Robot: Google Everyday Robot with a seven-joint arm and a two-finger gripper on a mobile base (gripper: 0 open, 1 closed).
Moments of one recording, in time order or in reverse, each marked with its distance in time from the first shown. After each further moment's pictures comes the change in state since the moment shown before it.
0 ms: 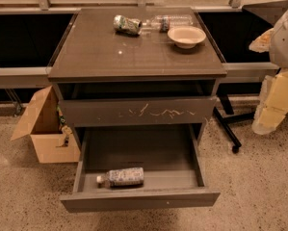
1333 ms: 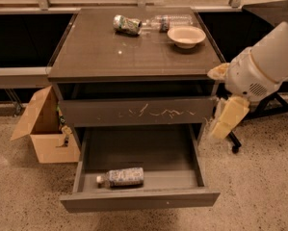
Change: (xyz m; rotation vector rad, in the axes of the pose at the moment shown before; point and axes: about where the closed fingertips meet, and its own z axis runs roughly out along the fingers) arm -0.038 -0.005 0.103 -0.123 -0.273 -0.003
